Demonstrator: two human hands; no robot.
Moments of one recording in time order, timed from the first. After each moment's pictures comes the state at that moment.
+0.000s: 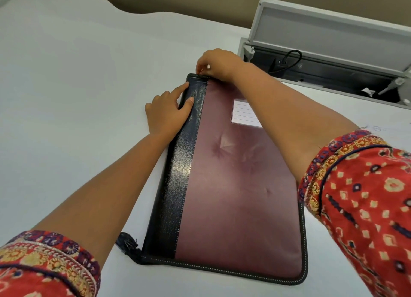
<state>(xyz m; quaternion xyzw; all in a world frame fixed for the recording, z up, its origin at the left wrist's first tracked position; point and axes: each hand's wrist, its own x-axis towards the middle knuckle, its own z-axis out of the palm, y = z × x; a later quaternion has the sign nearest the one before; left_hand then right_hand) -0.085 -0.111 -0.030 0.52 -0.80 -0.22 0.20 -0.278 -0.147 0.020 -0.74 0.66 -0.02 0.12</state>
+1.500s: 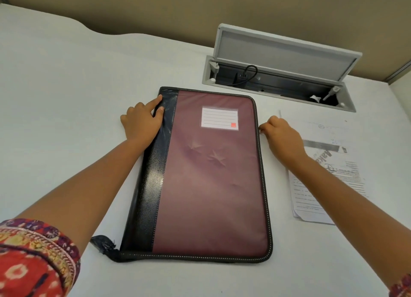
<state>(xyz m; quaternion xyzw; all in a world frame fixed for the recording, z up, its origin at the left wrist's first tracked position) -0.089 -0.109 -0.034 0.54 -0.80 -0.20 0.18 -0.349 0.112 -0.012 -0.59 0.80 -0.03 -0.09</state>
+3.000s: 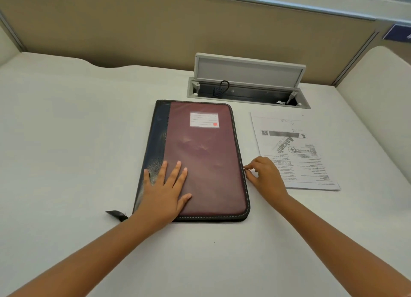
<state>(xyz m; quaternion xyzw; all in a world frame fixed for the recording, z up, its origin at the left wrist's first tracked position) 0.001 0.092 -0.018 0.30 -0.95 -0.02 -0.08 -0.245 0.238 -0.011 -0.50 0.83 -0.24 -0.01</state>
